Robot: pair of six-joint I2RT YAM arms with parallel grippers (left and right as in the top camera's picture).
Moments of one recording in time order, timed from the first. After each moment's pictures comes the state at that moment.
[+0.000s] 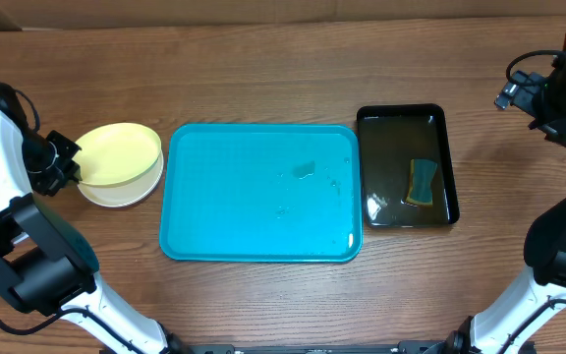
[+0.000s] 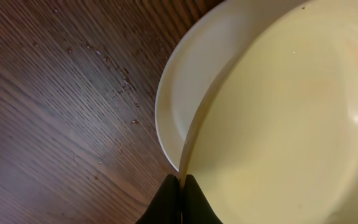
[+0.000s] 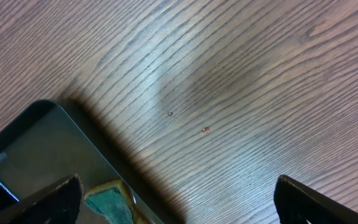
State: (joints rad) left arm 0.56 2.03 1.76 -1.30 0.05 -0.47; right arm -0.31 2.00 1.94 -1.33 0.01 0.33
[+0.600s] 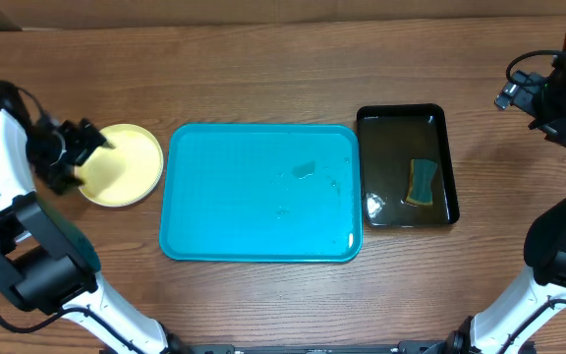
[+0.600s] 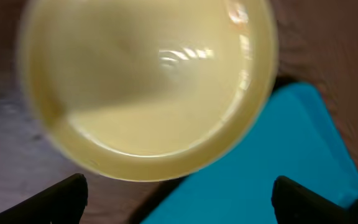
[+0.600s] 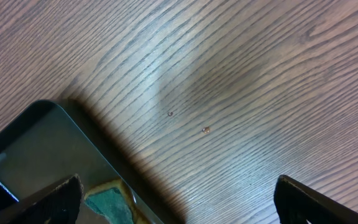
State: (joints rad) left arm 0.52 2.03 1.75 -1.26 0.35 -0.24; right arm -0.31 2.00 1.94 -1.33 0.01 0.33
